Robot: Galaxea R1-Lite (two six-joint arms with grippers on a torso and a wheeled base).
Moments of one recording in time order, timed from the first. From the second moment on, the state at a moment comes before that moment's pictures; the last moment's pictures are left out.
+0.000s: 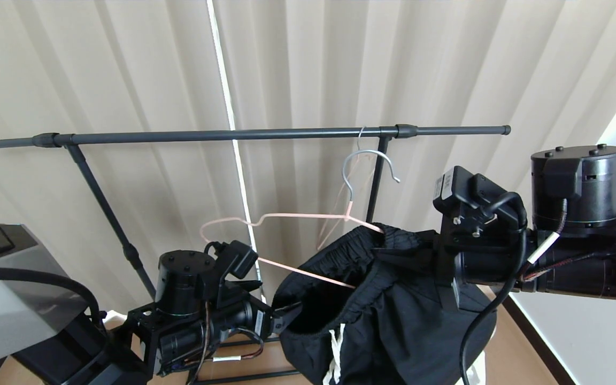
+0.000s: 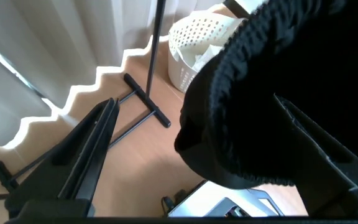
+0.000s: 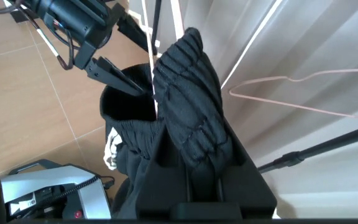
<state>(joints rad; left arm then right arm) -0.55 1.98 -0.47 -1.06 -0.16 -0.06 0.57 1.57 -0.82 -0.35 0.41 -0.38</state>
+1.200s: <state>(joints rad) -0.42 1.96 -0.52 -1.16 -0.12 -0.06 0.51 1.66 -0.84 -0.35 0.41 -0.38</state>
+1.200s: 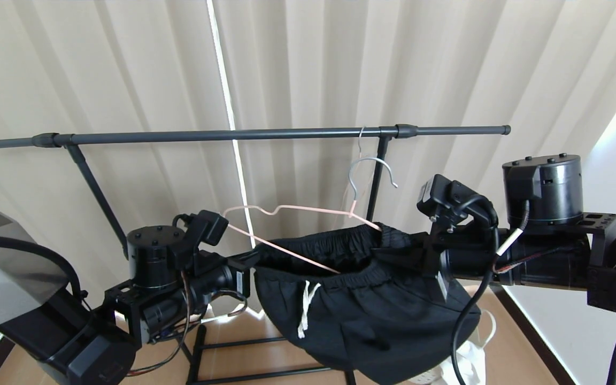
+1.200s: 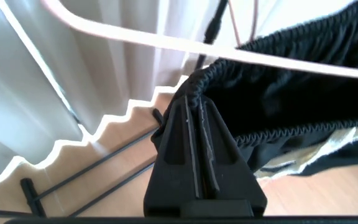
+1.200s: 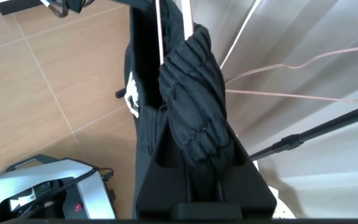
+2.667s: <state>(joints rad) -0.25 1.98 -0.62 -1.10 -0.11 -0.08 0.43 1.75 -0.80 -0.34 0.41 -0.61</state>
